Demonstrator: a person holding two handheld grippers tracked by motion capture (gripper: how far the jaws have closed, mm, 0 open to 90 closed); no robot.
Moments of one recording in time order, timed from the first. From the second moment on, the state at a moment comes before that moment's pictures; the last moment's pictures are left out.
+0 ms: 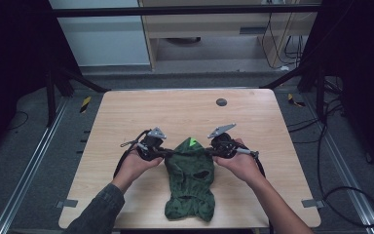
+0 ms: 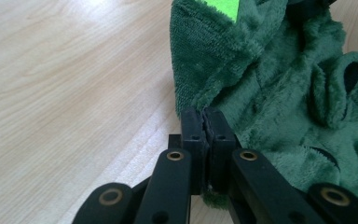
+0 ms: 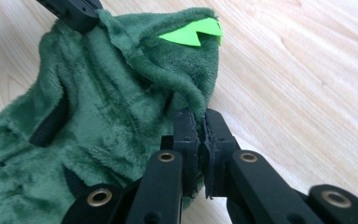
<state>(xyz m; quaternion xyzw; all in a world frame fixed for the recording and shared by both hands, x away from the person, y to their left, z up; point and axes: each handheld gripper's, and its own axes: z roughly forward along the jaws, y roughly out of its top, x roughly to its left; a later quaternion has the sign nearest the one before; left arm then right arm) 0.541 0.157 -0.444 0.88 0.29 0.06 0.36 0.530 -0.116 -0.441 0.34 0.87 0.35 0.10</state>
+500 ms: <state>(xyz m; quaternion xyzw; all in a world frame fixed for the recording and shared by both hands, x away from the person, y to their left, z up) 0.548 0.160 -0.428 0.88 0.29 0.08 0.36 0.536 -0.112 -0.429 0.33 0.87 0.35 0.11</state>
